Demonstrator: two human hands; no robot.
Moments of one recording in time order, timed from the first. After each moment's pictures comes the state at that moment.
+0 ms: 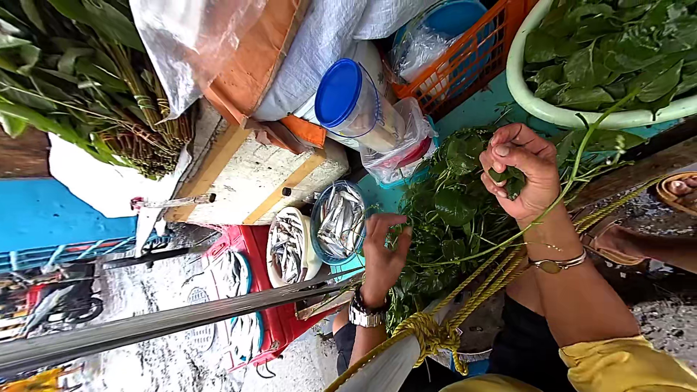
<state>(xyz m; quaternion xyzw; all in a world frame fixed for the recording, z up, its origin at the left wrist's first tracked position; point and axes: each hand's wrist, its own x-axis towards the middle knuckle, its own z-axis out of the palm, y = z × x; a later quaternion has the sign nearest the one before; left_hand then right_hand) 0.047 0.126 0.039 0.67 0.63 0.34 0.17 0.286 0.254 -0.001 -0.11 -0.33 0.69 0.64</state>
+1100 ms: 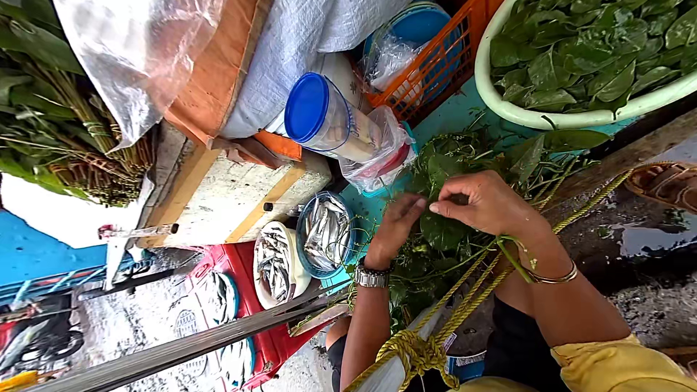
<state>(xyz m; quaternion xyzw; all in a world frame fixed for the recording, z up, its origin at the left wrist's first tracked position) 0.083 0.201 0.026 0.53 0.59 0.29 0.53 0.298 0.244 0.010 -0.37 -0.74 0.43 0.35</state>
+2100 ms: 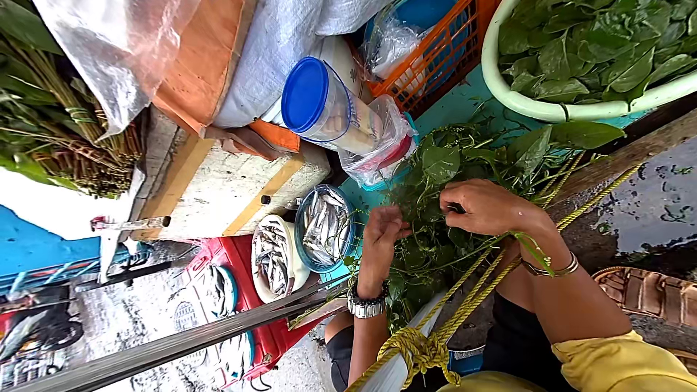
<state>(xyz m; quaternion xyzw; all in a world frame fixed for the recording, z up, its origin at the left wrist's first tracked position) 0.072 0.156 0.033 0.42 0.67 0.40 0.47 0.293 0.252 0.009 -0.34 -0.82 0.45 0.13</state>
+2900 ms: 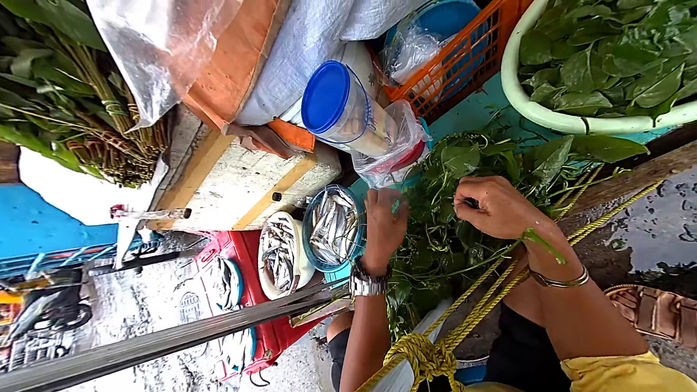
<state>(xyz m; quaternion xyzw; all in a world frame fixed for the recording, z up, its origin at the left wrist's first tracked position) 0.056 0.196 0.038 0.67 0.70 0.18 0.17 0.288 0.252 0.001 -0.35 -0.79 0.41 0.29</state>
